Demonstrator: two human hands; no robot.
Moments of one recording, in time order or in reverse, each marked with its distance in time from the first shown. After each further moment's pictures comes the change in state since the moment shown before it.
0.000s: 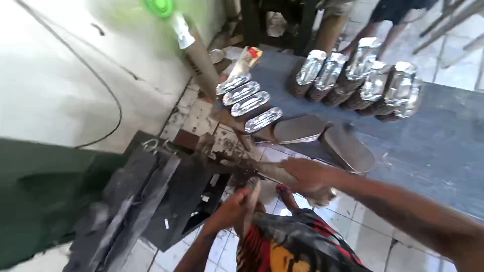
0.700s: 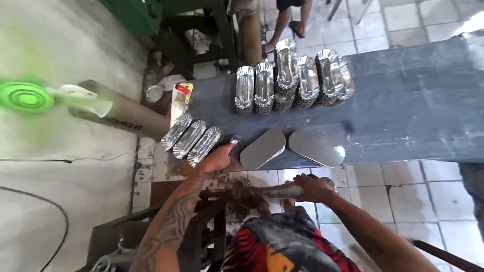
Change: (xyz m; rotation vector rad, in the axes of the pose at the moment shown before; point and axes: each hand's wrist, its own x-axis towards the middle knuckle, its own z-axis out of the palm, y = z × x) left_hand 0.331 0.079 -0.093 0.993 -0.325 0.167; right_hand -0.003 0.128 0.149 0.261 0.231 0.544
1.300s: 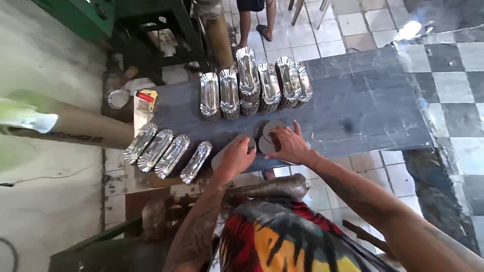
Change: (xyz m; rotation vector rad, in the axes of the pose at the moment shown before) left_hand 0.031 0.170 0.034 -0.021 0.190 0.041; right_hand -0.012 0.011 -0.157 -0.048 0.694 -0.042
